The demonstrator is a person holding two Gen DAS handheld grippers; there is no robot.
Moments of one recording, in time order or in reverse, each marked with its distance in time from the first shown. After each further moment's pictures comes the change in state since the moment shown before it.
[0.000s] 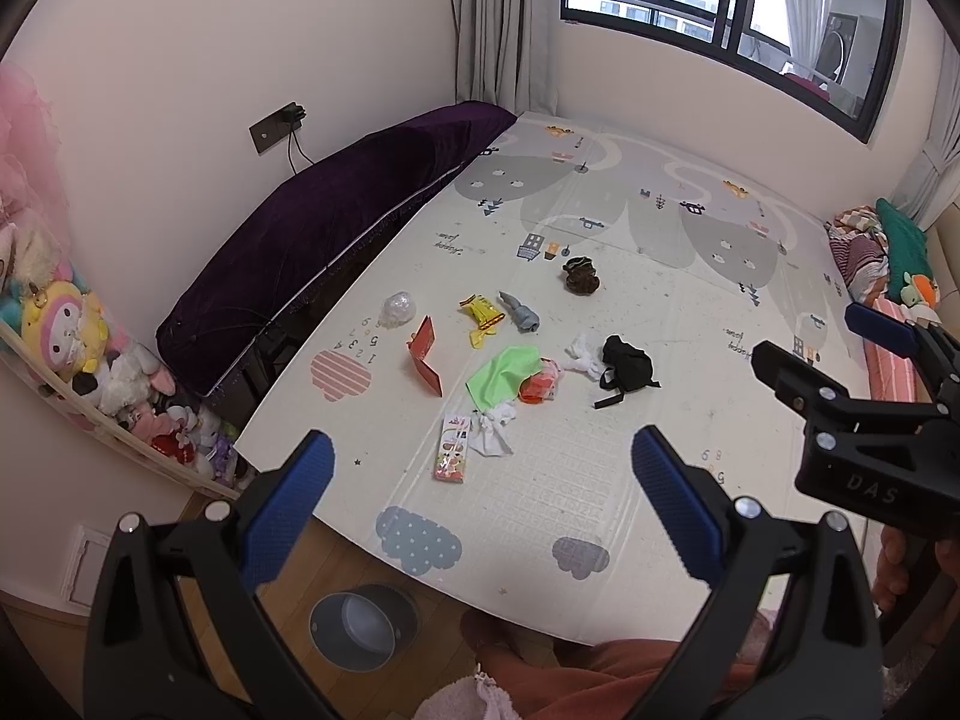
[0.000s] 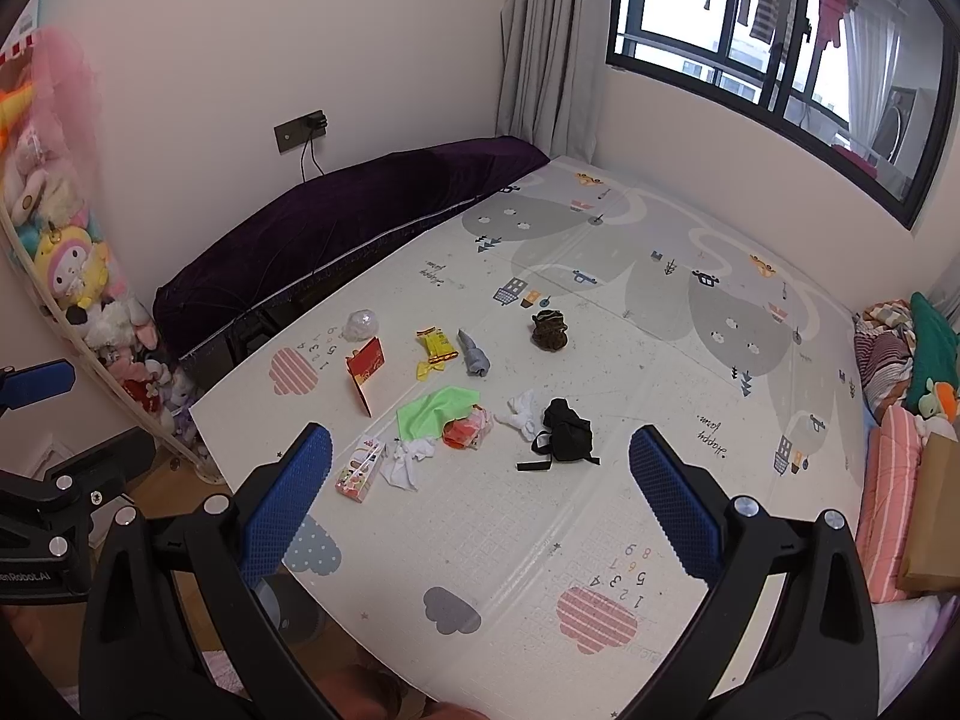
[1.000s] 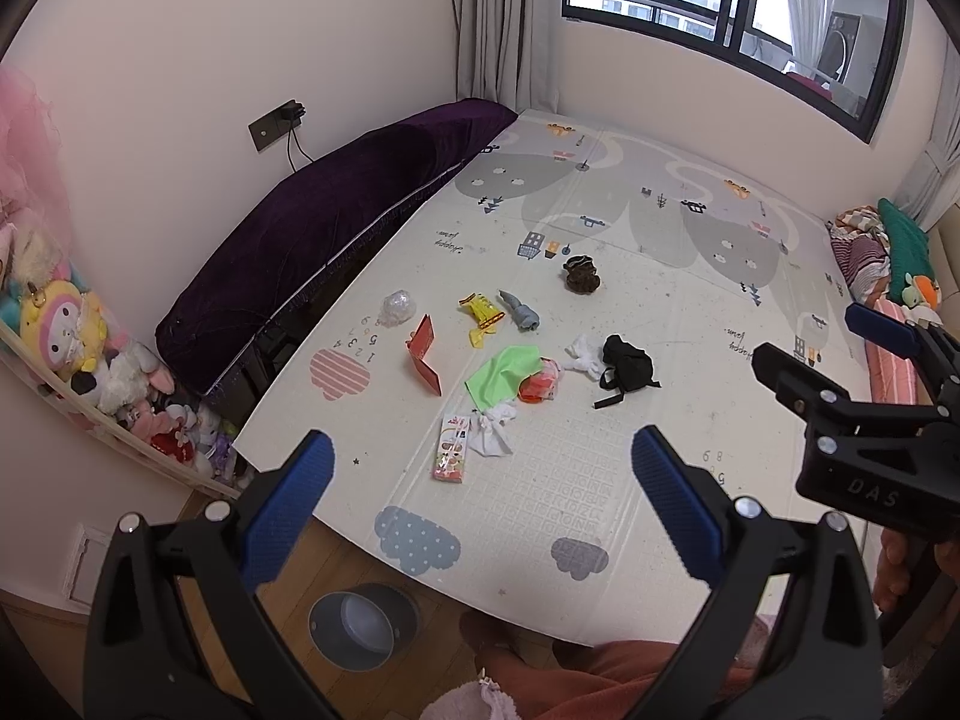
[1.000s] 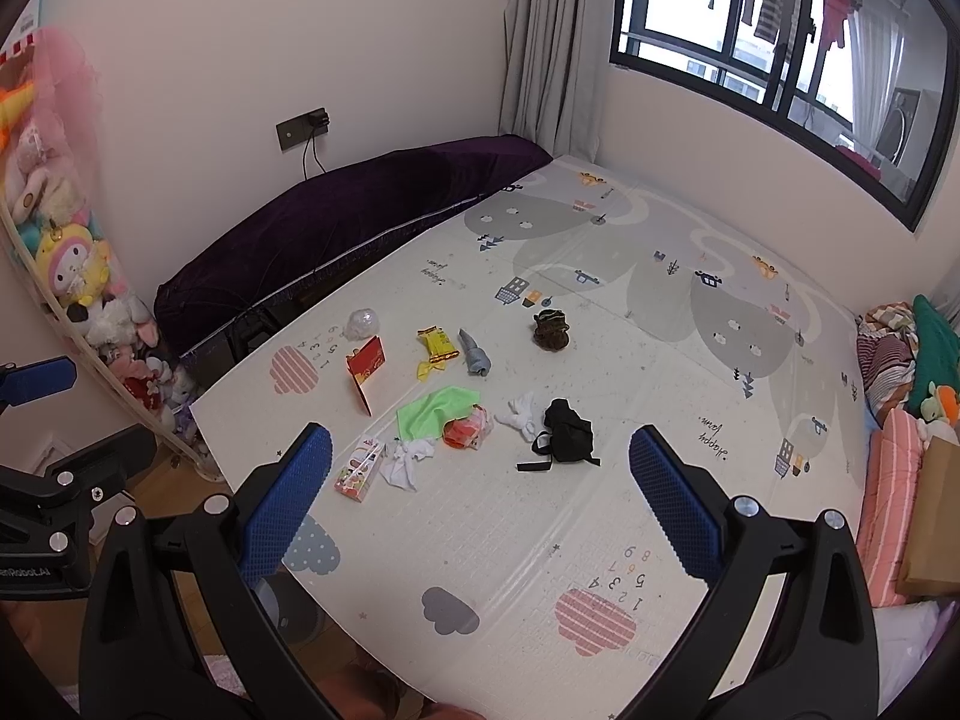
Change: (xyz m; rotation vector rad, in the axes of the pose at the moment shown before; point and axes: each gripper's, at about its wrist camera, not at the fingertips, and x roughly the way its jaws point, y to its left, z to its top) left arm 0.002 0.001 -0.002 -0.006 0.003 -0.001; right arm 0.003 -0.002 0.005 -0.004 0.005 0.003
